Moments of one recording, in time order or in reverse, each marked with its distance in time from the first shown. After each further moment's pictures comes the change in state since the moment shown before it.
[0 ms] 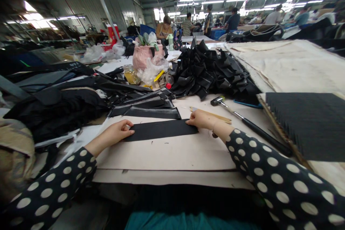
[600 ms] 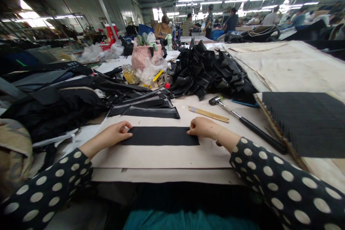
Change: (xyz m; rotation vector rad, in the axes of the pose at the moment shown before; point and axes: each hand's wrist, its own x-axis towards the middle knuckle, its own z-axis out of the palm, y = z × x) left_hand -0.008 0.002 -0.003 -0.009 -0.072 0.033; right_hand -0.030 0.000 0.010 -0.090 -0.016 -0.053
